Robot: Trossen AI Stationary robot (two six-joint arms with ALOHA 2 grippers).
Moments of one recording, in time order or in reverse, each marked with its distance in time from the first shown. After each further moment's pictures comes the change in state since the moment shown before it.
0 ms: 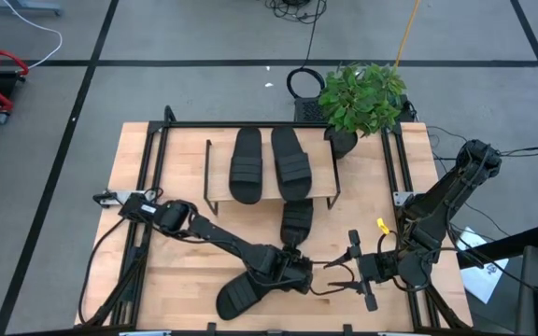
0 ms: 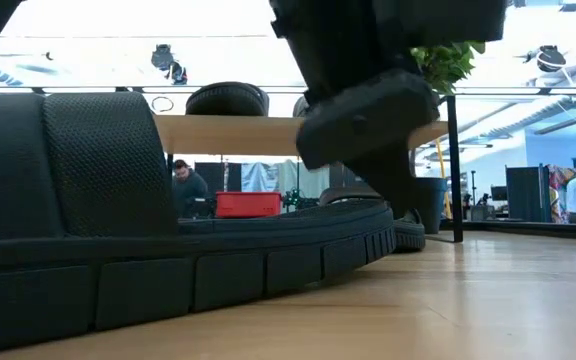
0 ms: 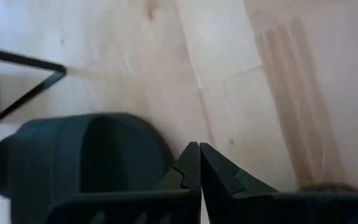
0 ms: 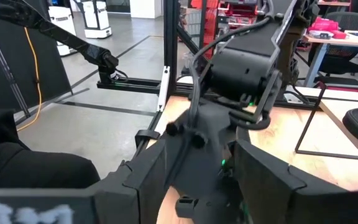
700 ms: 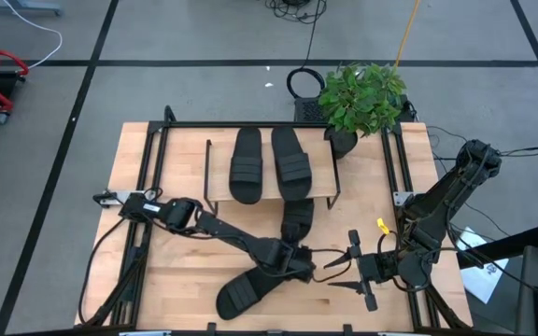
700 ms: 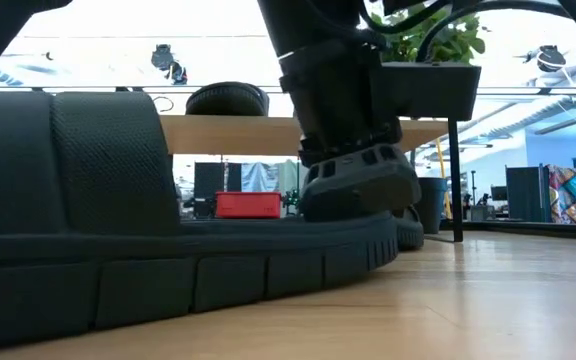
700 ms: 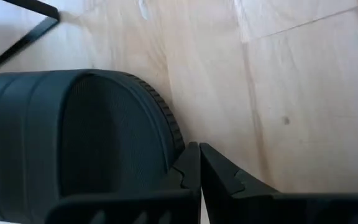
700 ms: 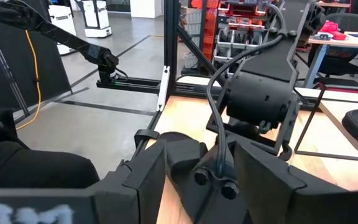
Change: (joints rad) left arm 0.052 0.044 0.000 -0.065 -0.018 -0.086; right arm 0.000 0.000 0.000 0.000 0.000 -0.007
